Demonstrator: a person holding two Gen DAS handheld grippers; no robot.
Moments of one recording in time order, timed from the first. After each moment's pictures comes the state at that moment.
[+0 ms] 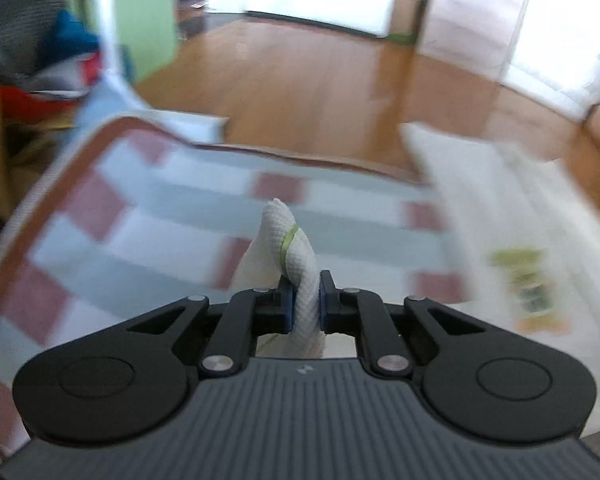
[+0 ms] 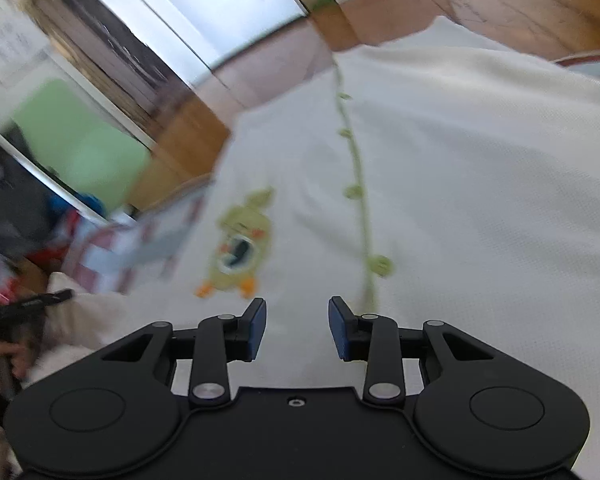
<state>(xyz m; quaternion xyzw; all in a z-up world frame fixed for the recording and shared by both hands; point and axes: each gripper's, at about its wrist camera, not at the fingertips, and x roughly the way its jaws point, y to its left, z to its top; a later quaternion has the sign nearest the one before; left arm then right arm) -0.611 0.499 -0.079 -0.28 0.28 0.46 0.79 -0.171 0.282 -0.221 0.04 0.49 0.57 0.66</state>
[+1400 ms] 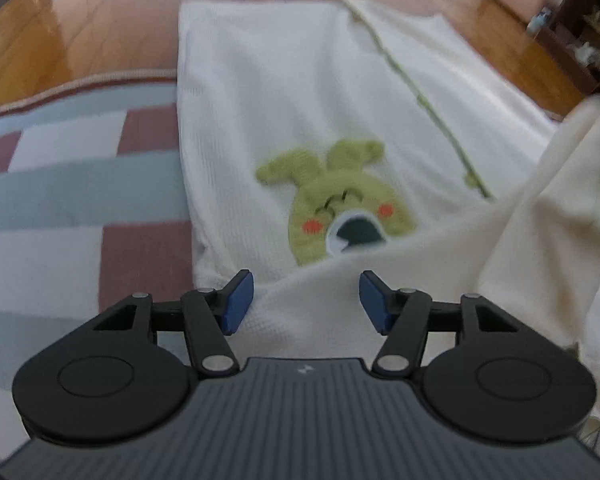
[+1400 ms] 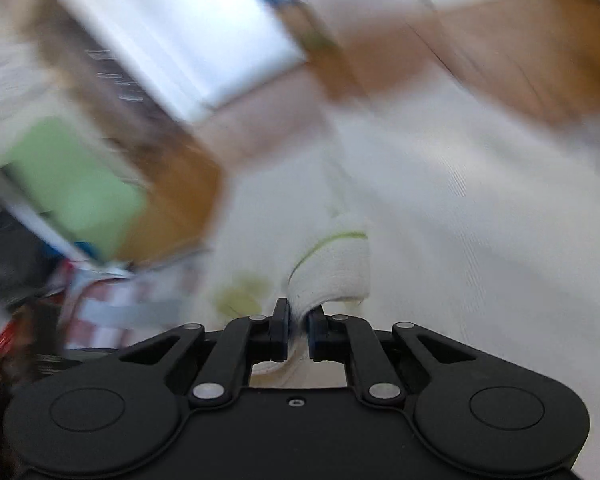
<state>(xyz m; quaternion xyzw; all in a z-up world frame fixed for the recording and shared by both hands) -0.394 0.485 -0.163 -0.28 0.43 0.31 0.80 -0.136 0.316 -0.158 0.01 0.43 0.60 0.68</state>
